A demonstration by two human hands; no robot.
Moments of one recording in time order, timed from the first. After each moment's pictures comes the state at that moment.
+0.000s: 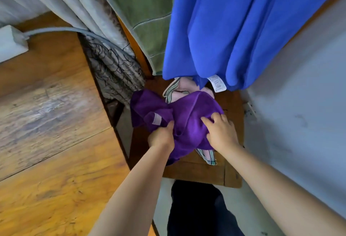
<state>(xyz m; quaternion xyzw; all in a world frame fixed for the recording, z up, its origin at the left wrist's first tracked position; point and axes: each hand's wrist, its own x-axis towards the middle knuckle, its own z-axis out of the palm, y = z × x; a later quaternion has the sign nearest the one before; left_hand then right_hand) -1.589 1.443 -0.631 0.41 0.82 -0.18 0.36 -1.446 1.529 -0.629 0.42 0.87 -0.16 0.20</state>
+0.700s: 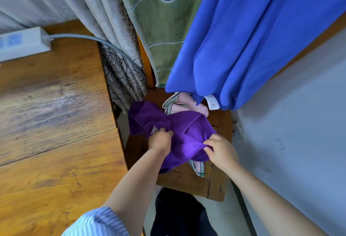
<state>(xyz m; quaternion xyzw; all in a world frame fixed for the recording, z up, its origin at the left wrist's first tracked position) -1.588 1.453 -0.629 0.48 0.81 -0.14 0.32 -1.419 1.535 -0.593 0.41 0.87 -0.26 0.12</state>
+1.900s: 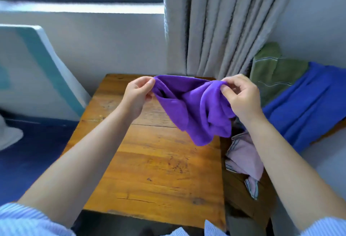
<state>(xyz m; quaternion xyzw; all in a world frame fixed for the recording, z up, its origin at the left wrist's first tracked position) -1.714 1.144 -0.224 0.16 0.69 0.68 0.19 -1.590 1.349 -0.236 0.16 0.82 -0.43 -0.34</state>
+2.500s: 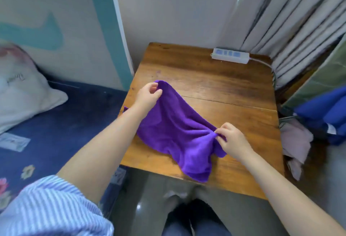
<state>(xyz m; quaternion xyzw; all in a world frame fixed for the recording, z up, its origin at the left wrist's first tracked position) -1.787 0.932 -0.326 0.02 0.85 0.50 0.17 -1.601 1.122 -0.369 0.13 0.96 -0.26 0.02</state>
